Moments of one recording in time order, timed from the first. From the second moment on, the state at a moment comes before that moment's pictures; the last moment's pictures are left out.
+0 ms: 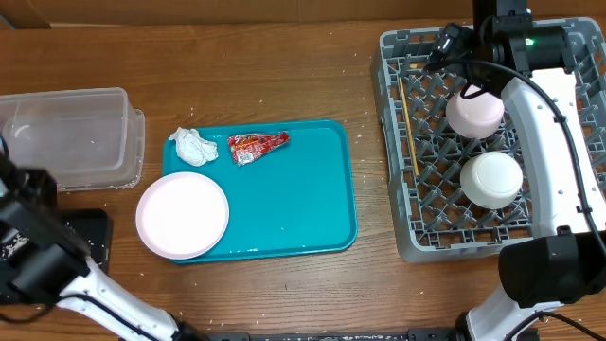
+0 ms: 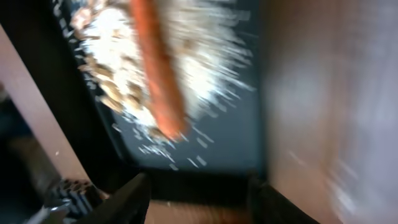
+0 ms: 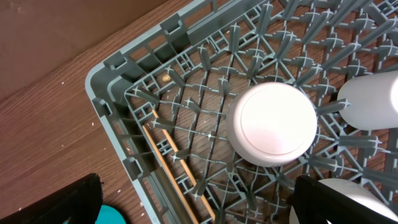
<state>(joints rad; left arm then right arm) 0.75 2.15 1.95 -1.54 -0.16 -0.68 0.09 1.84 1.95 -1.13 0.19 0.56</state>
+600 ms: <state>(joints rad) -0.02 1.98 1.97 -1.45 -0.11 -0.49 0.09 1.84 1.95 -1.13 0.19 0.56</state>
